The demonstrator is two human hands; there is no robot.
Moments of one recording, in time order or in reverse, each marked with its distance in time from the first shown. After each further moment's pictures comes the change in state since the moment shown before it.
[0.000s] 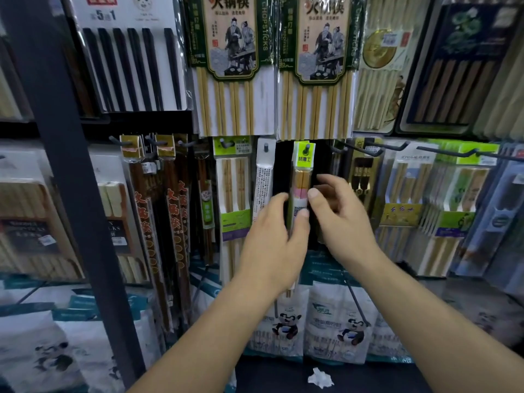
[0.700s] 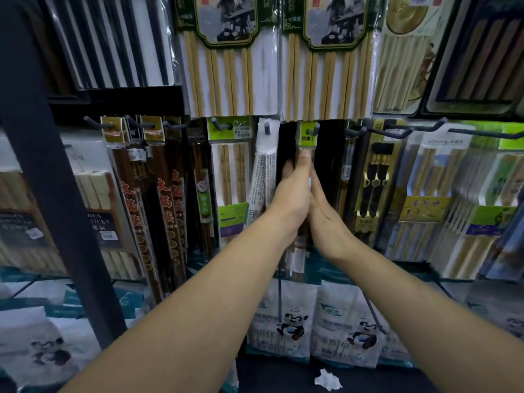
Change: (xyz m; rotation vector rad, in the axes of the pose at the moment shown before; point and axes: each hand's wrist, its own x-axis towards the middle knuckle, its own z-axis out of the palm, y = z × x) left_hand 0.091 -0.007 0.047 -0.685 -0.045 -0.453; right_hand 0.038 0.071 0.038 0.038 -0.358 -0.032
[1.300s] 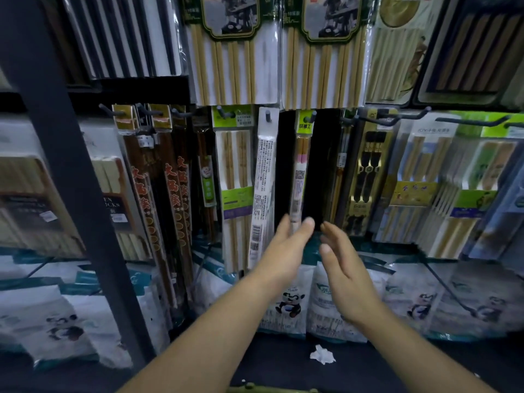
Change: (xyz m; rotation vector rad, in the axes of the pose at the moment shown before) left_hand -0.089 -0.066 -0.034 0.125 -0.150 -0.198; right_hand -0.128 0.020 0.011 -0.039 0.154 0.233
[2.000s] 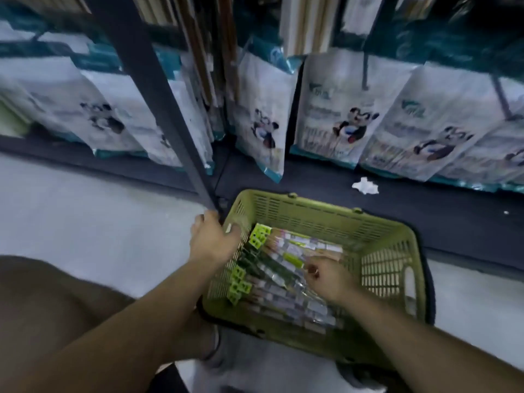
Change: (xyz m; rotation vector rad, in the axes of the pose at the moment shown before) left_hand -0.177 -0.301 -0.135 0.701 0.449 -0.700; right_hand -0.245 0.213 0.147 -0.518 -0.875 0.489
